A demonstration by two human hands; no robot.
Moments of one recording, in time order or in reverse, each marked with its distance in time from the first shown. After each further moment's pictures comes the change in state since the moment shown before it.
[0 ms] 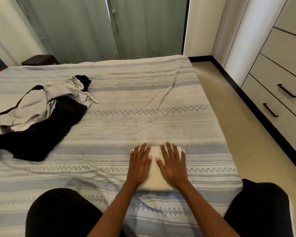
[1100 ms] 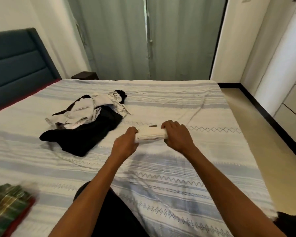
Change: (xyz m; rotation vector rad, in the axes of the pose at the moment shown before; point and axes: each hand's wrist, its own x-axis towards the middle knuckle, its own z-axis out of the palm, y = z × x) left_hand 0.007 -0.056 -0.228 0.267 0.184 -0.127; right_hand 0.093 -0.130 -0.143 -0.082 0.345 -0.546
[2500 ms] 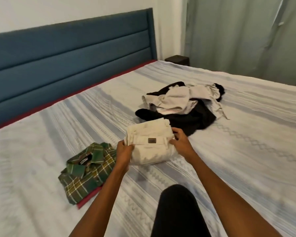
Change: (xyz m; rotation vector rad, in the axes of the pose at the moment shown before) left_hand -0.157 -0.273 -0.069 -1.029 0.598 -1.143; right_hand 0.136 -0.313 0.151 1.287 -0.544 0.235
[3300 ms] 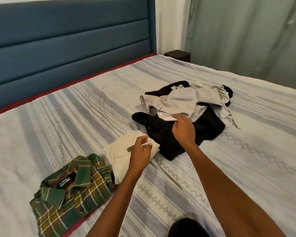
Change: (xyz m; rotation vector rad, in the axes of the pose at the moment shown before) left_hand 0.066 0.012 0.074 0.212 -0.172 0.211; right_hand 0.159 -0.002 0.008 -0.786 0.341 -0.280
